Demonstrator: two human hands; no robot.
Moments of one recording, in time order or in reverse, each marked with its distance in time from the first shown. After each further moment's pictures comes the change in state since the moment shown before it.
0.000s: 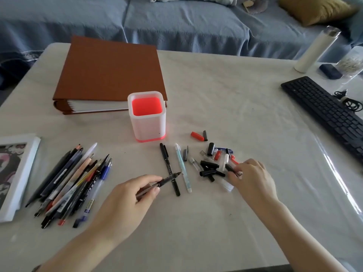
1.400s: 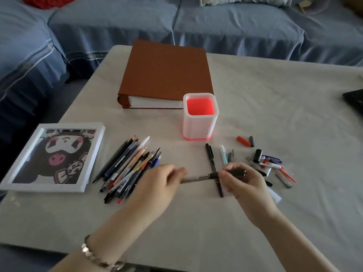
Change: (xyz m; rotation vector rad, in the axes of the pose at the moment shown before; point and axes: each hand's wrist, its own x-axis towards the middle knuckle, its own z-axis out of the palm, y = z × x) left_hand -0.003 -0.016 -0.035 0.081 0.105 -0.080; right_hand -0.038 -0.110 0.010 1.414 -0.354 -0.065
